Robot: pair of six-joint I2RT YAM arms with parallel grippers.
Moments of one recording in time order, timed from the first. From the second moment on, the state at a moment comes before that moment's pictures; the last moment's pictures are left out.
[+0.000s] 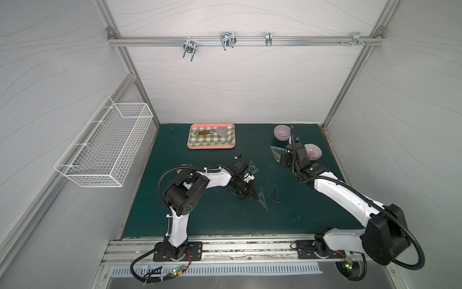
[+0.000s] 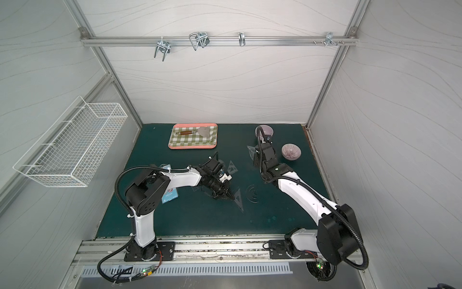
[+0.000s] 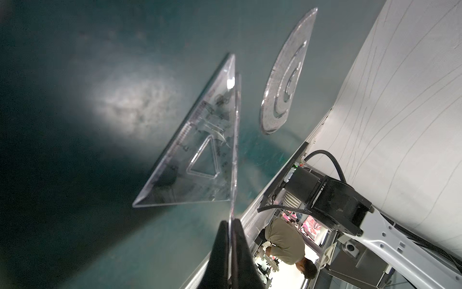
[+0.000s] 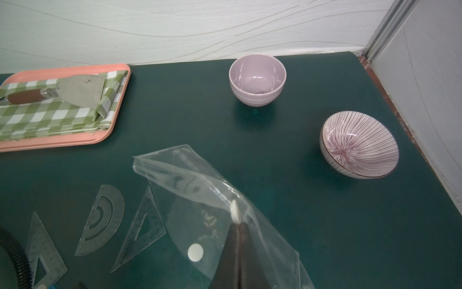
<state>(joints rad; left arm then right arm) -0.69 1.94 1.10 -0.33 0.83 -0.81 0.53 1.29 0.93 -0.27 0.40 0.32</state>
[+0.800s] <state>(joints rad) -0.54 1.71 0.85 -0.33 0.83 -0.71 0.53 1.29 0.93 -0.27 0.40 0.32</state>
